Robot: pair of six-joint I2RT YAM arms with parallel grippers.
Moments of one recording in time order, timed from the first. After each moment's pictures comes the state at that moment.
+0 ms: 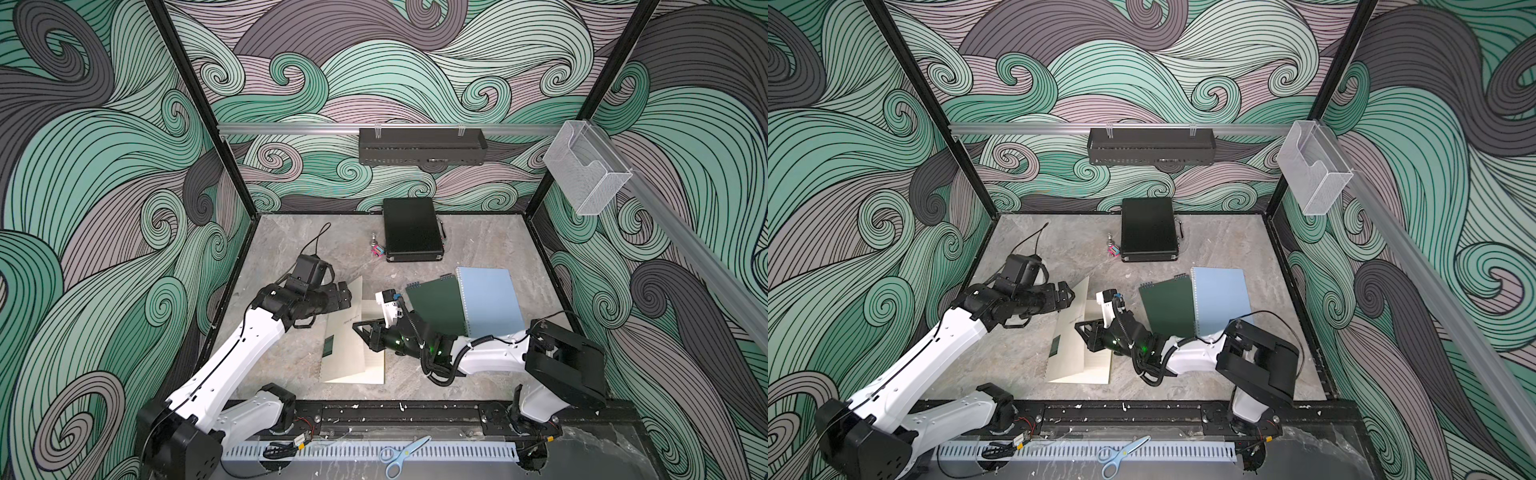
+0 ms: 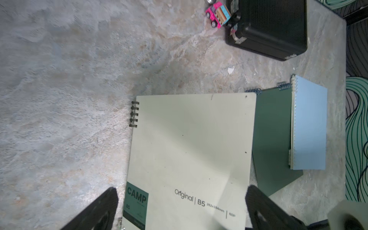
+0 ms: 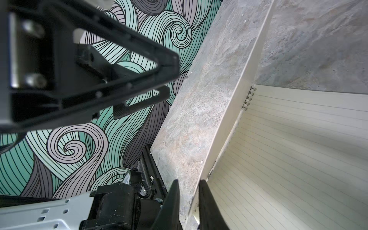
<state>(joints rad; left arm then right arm) -0.42 1.12 0.98 -0.86 0.06 -0.58 1.16 1.63 0.67 0.72 -0.01 0.90</state>
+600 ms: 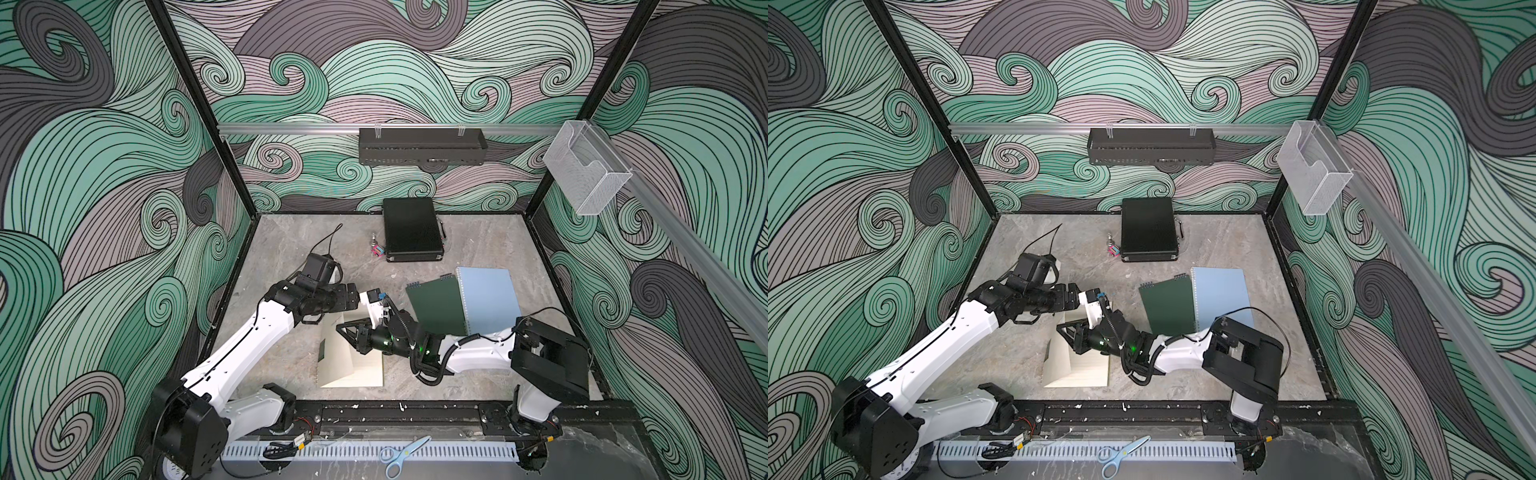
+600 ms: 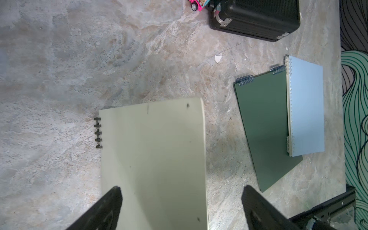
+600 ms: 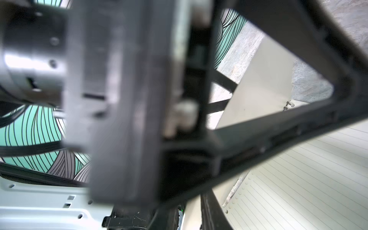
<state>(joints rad) -0.45 1.17 0.95 -0.76 0.09 -0.53 1.20 1.71 0.77 0.78 -0.06 0.85</state>
